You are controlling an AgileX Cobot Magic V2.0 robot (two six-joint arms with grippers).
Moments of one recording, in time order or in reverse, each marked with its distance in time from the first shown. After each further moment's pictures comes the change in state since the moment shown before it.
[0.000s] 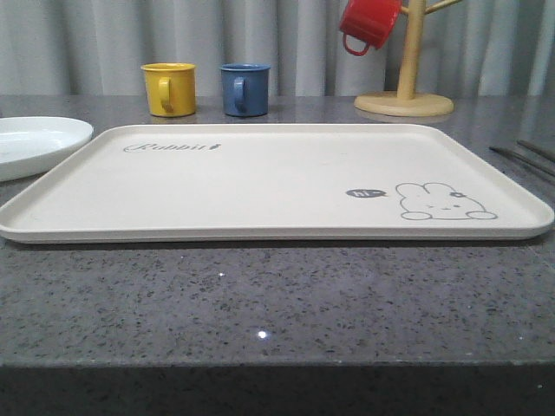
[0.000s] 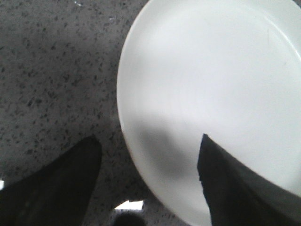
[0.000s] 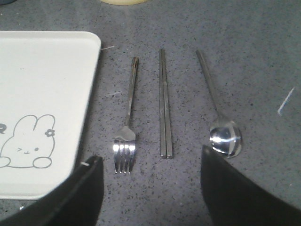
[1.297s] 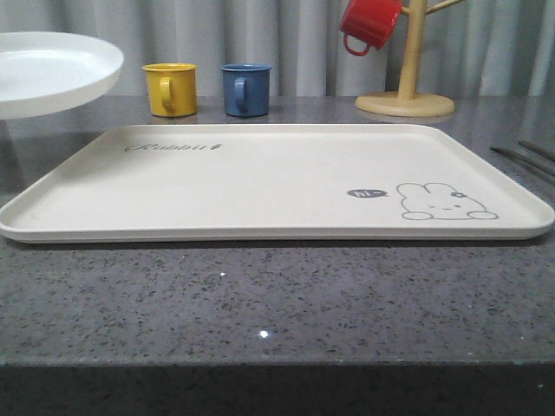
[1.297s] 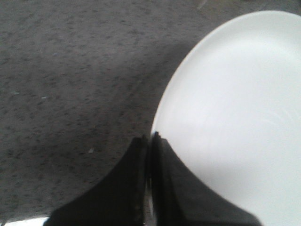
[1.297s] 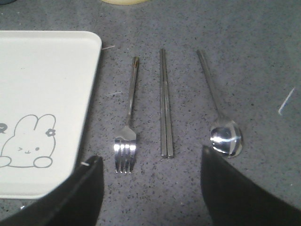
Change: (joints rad) left arm -0.105 0.004 -0.249 0.009 0.180 0.007; right arm 0.000 0.000 0.000 0.000 0.002 0.000
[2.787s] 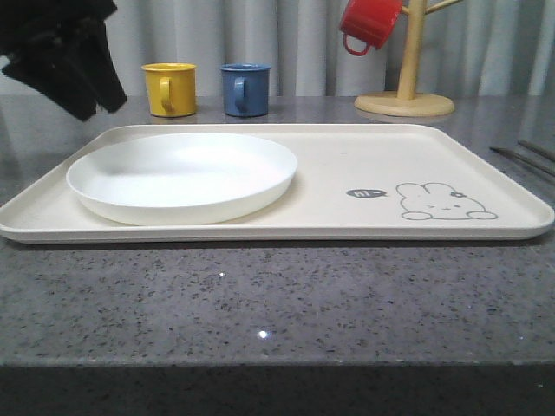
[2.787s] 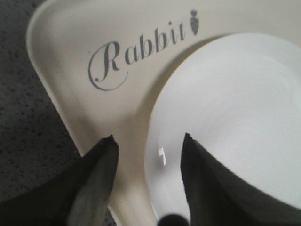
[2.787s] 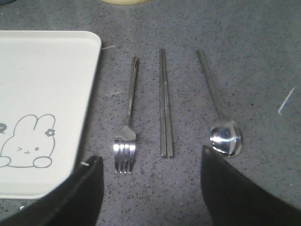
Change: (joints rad) left arm -0.385 0.122 -0.068 0.076 0.031 0.000; right arm 0.000 0.000 0.000 0.000 0.000 0.000
